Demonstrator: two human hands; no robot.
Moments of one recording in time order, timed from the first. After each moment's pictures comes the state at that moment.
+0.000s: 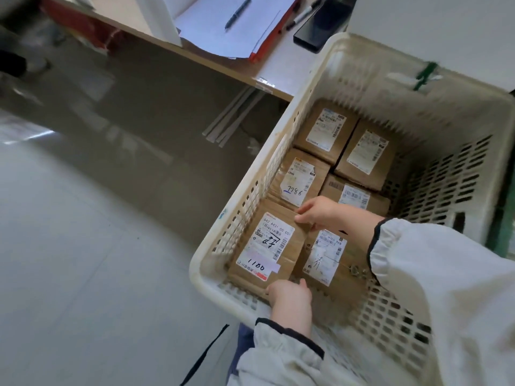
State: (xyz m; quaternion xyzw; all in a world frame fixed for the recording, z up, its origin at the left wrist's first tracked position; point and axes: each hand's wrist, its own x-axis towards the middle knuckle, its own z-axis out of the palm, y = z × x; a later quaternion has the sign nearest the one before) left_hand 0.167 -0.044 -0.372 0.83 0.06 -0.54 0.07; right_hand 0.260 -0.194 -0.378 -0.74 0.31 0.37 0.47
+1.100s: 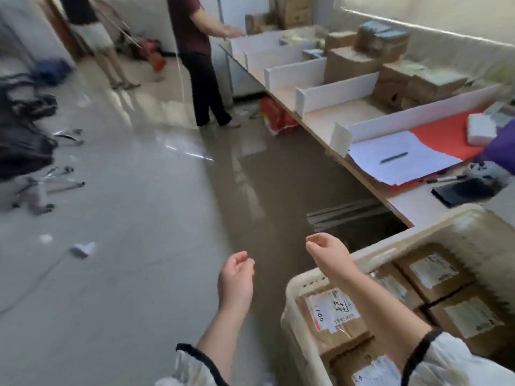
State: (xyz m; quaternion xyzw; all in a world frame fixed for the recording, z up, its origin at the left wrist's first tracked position) left_hand 0.193 0.152 -0.239 0.69 0.35 0.02 0.63; right_hand 0.276 -0.015 -0.226 -0.89 0.03 0.14 0.44
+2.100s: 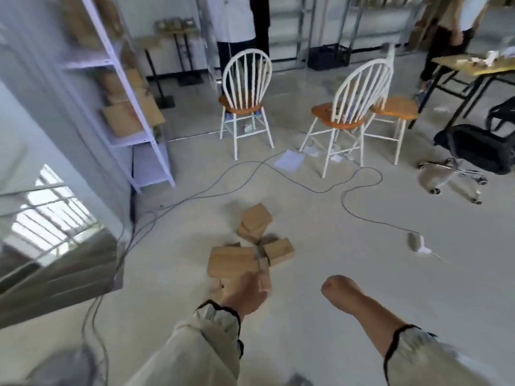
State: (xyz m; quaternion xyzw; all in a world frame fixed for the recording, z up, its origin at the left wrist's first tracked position) left_hand -0.447 0.614 -0.297 0.61 0.72 -0.01 0.33; right_hand -0.224 0.667 -0.278 -0.68 -0.63 0.35 -0.11
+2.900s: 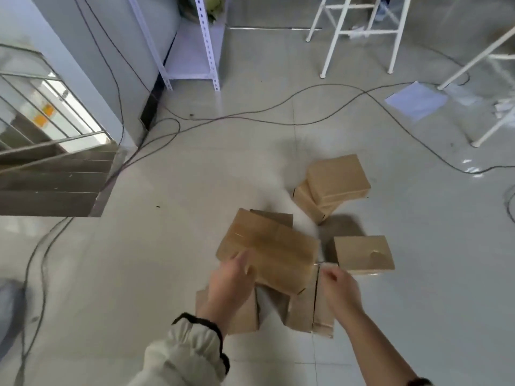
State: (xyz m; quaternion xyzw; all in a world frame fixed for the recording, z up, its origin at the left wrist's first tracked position) left_hand -0.647 0.816 -0.783 0.38 0.87 0.13 0.28; right_hand -0.467 0.924 -0.775 -0.64 -0.63 0.43 0.00
